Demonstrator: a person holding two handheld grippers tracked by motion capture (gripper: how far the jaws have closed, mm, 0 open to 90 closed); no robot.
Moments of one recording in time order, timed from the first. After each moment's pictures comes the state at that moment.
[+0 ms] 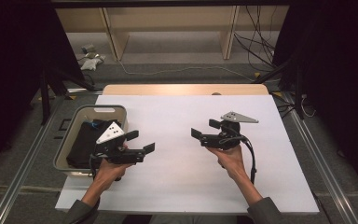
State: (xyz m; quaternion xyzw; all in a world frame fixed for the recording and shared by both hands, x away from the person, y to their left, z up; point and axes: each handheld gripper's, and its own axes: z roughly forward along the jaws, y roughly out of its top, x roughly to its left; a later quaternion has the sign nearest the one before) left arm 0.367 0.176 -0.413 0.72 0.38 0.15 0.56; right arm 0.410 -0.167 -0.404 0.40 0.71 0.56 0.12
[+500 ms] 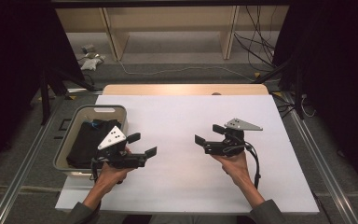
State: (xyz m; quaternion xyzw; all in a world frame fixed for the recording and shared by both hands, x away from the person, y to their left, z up) left arm 0.358 0.171 -0.418 0.72 0.36 0.15 0.57; right arm 0.394 -0.177 -0.413 0.40 0.72 0.56 0.13
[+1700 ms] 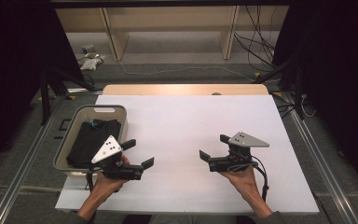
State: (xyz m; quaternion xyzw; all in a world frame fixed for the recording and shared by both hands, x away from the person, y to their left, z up) left arm 0.331 0.179 -0.423 0.72 0.34 0.17 0.58; right arm 0.353 -0.188 -0.417 0.37 0.74 0.54 0.17
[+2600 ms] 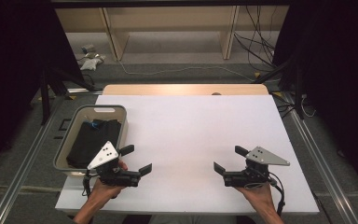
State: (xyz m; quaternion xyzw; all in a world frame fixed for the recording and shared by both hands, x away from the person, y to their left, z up) left arm 0.317 0.184 -0.427 0.72 0.34 0.15 0.59; right arm 0.313 -0.222 -0.423 0.38 0.73 0.54 0.20
